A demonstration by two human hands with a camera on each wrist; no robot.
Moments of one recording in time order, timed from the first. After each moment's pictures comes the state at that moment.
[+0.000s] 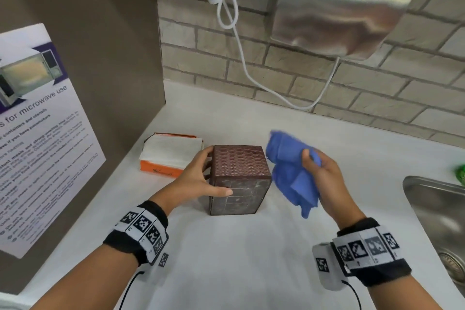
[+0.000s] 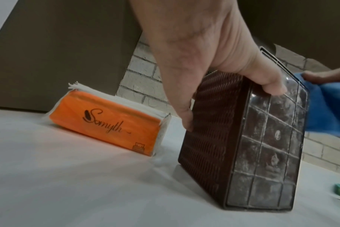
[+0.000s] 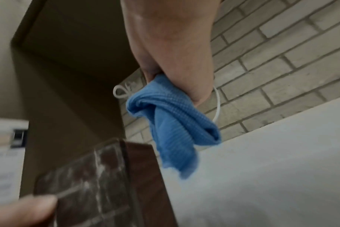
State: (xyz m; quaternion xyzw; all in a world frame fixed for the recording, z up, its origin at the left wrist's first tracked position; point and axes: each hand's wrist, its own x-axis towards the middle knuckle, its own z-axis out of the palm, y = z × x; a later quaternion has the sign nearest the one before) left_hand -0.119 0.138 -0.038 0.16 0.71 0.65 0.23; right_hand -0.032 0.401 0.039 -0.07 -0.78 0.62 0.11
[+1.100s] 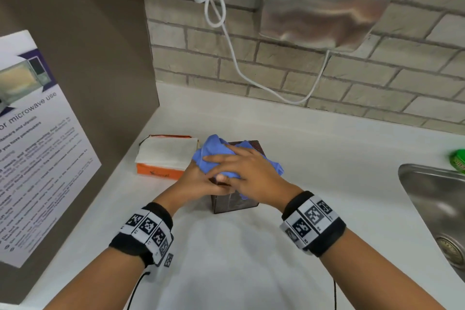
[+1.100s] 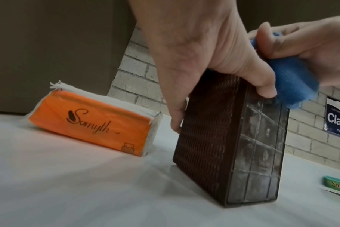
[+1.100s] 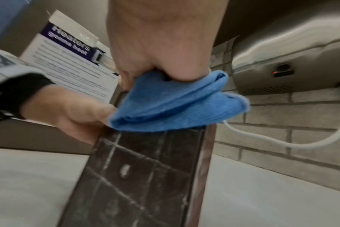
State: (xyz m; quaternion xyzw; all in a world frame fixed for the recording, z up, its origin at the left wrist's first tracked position) left_hand -0.114 0.149 -0.035 0.22 0.76 0.59 0.17; right_hand -0.074 0.315 0.016 0.26 -0.94 0.22 0.04
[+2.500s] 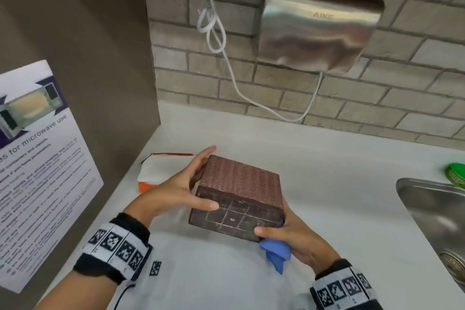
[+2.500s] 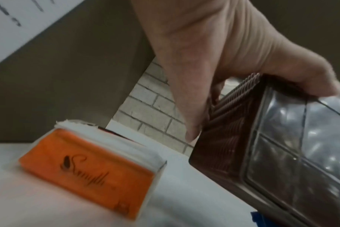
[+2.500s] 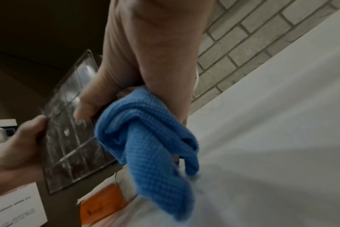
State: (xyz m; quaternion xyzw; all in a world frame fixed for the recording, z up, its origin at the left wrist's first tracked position) left_hand -0.124 0.099 0.006 0.26 0.67 0.63 0.30; right_hand 0.003 0.362 -0.020 -0.07 -0.66 0.73 -0.12
